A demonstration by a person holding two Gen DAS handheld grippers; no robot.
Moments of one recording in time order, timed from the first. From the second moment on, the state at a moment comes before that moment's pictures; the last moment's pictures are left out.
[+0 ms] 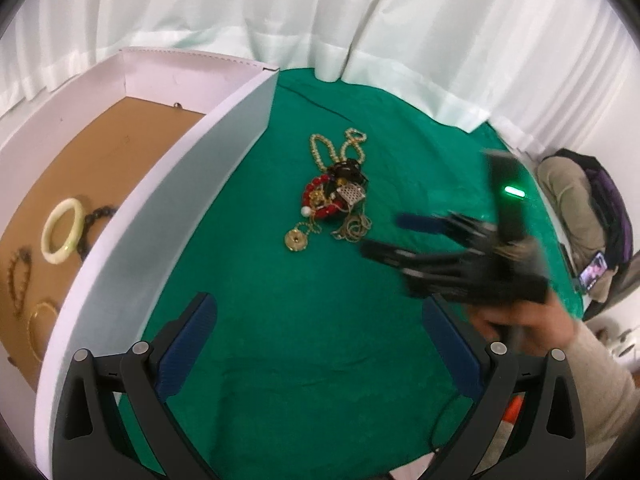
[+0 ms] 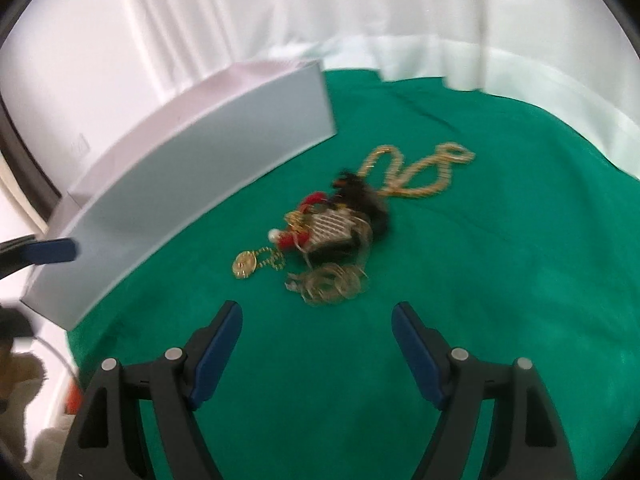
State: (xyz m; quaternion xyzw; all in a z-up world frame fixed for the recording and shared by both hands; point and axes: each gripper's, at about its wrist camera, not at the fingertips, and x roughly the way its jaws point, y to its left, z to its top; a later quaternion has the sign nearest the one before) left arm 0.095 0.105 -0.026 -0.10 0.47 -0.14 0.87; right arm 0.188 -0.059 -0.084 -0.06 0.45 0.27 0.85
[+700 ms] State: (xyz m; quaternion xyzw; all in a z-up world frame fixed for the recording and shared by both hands) left arm 0.087 0.126 -0.043 -0.12 0.47 -0.13 0.86; right arm 0.193 -0.083 0.018 0.01 0.41 0.29 0.87
